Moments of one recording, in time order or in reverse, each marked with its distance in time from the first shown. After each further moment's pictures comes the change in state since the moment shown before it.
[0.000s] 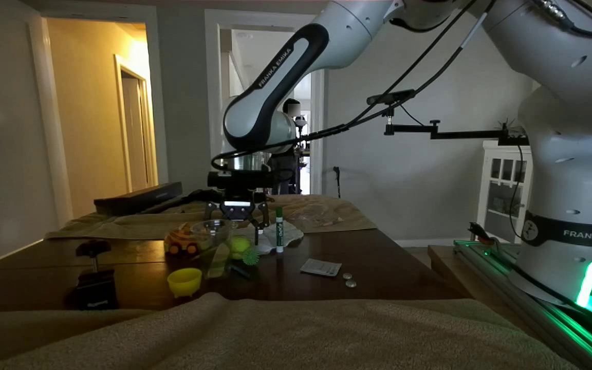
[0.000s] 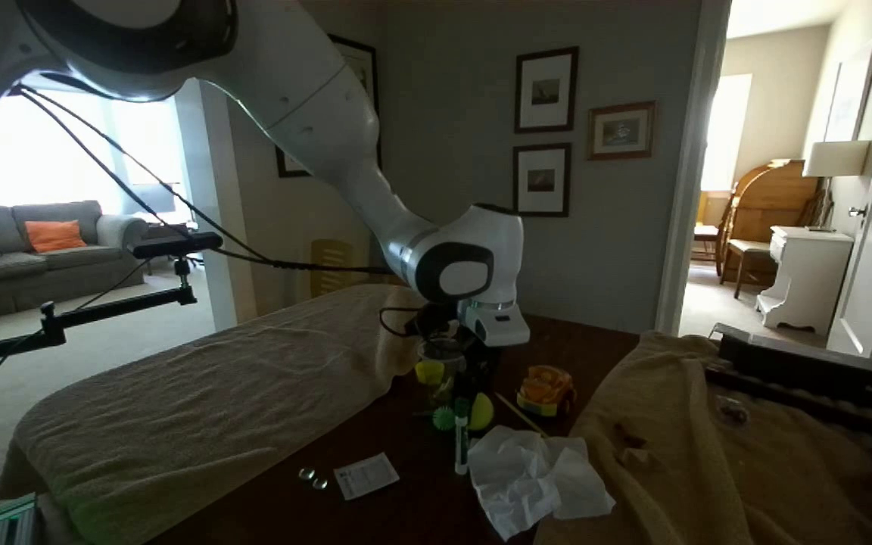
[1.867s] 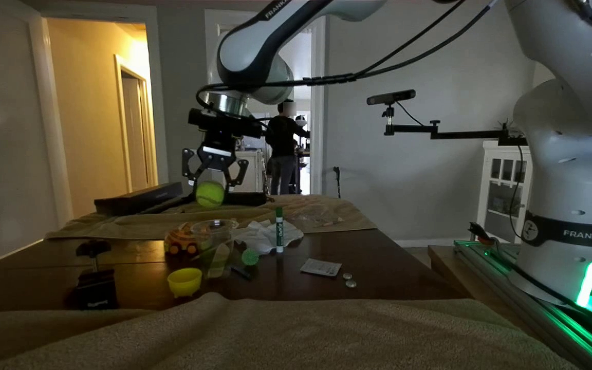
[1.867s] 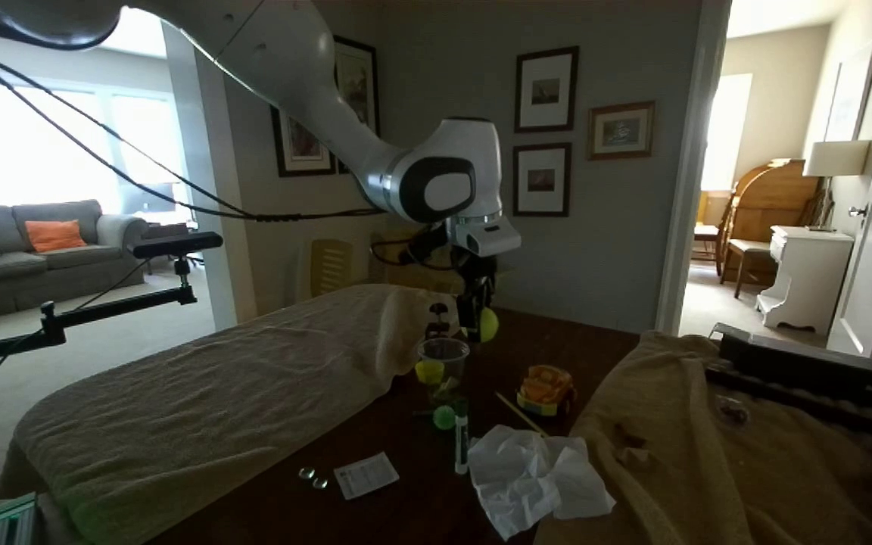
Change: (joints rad) arm 0.111 -0.189 -0.051 -0.004 -0.031 0.006 0.017
